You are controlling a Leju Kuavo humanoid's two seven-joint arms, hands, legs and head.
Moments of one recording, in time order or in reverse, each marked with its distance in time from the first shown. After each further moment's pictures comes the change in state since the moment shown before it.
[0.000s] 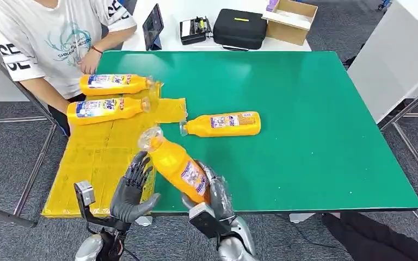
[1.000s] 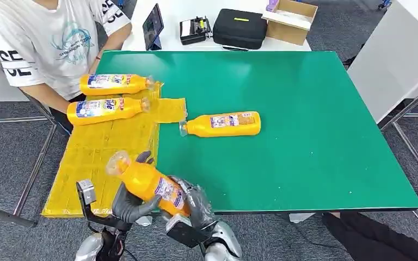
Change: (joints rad) left arm -0.009 0.013 -0.019 0.016 0.044 -0.051 0.014; right arm -0.065 0.035 0.114 0.182 0.031 0.032 0.011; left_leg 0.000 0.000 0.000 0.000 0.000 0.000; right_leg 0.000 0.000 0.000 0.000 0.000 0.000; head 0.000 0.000
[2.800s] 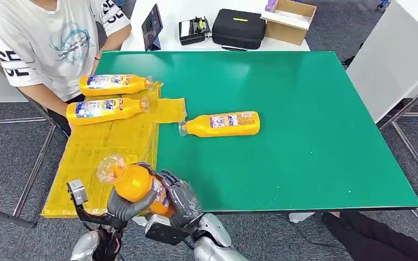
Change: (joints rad) left arm -0.019 0.017 0.012 -0.045 -0.016 0.047 -0.045; right arm -0.117 0.036 0.116 0.112 0.036 -0.096 0.063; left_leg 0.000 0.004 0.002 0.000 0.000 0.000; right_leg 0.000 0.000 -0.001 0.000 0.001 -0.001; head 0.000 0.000
